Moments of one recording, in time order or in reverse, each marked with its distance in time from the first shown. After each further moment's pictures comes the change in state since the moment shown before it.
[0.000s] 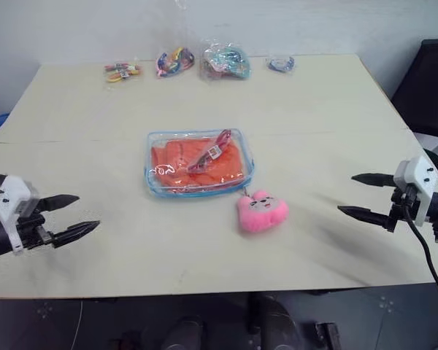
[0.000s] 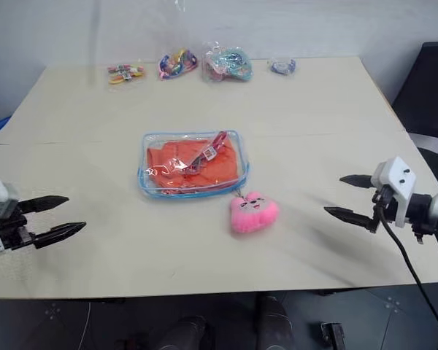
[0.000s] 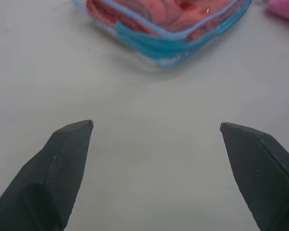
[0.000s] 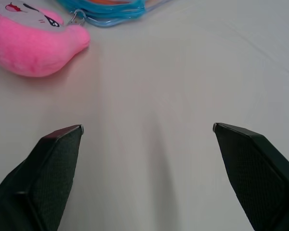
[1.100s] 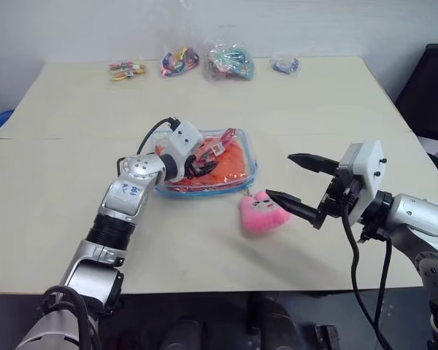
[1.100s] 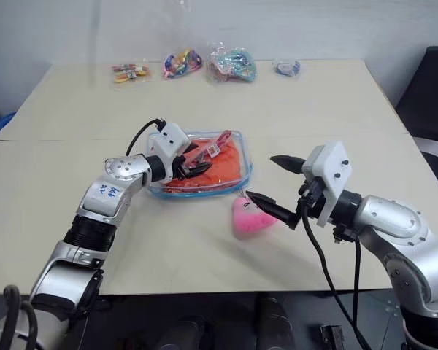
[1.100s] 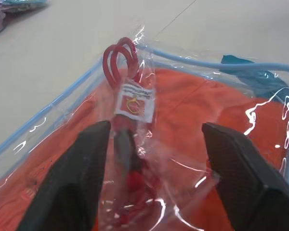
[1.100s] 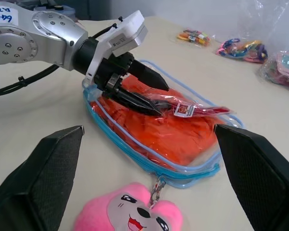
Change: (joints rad) left arm -0.800 -0.511 -0.710 0.378 0.443 -0.089 0.442; right arm -0.027 0.218 0.066 -0.692 0.308 0.428 -0.544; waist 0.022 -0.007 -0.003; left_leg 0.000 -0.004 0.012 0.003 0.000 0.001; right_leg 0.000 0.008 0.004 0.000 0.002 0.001
